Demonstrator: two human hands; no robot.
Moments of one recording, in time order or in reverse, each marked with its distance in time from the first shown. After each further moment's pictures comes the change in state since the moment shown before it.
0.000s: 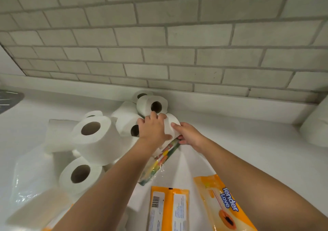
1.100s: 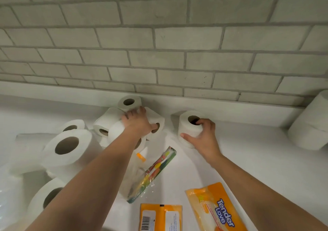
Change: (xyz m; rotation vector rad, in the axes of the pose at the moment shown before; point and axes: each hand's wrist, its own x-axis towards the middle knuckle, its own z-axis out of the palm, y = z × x) left_hand 0.081 -0.022 0.014 -0.112 -0.186 -0.171; right_hand 0.004 0.042 -0.061 -0.265 0.587 -0.386
